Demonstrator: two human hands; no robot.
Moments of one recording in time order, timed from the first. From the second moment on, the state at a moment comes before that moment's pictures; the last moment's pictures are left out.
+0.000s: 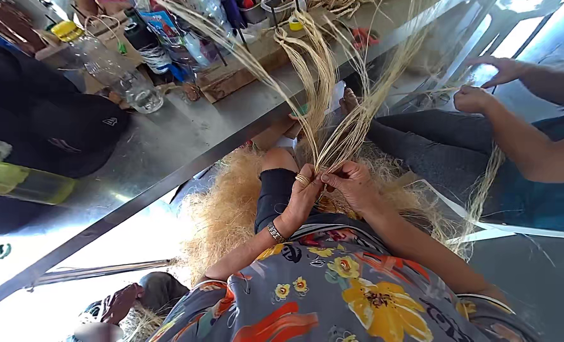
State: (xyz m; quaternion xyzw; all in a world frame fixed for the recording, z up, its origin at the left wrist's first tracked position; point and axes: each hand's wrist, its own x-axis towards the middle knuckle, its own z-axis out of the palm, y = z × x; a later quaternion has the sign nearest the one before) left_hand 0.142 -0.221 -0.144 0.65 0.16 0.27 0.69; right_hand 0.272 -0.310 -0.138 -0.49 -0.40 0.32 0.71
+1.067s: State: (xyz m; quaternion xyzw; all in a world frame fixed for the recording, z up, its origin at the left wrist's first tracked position) left_hand 0.114 -0.194 -0.155 0.76 0.17 0.10 0.61; right_hand 0.434 -0.382 -0.136 -0.55 -0.11 0.09 0.82
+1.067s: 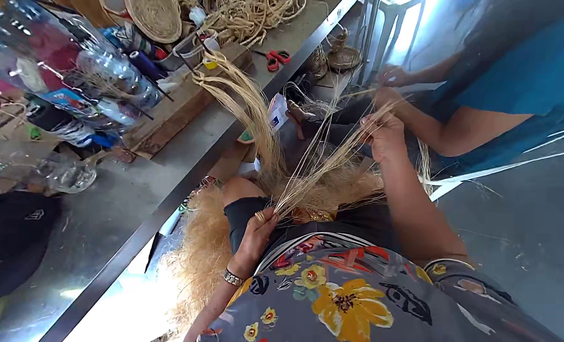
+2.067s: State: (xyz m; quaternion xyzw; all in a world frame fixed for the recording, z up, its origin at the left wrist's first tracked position) left_hand 0.142 -0.207 -0.136 0.65 0.15 0.24 0.70; right_hand 0.285 -0.313 -0.133 -0.47 -0.37 0.43 0.68
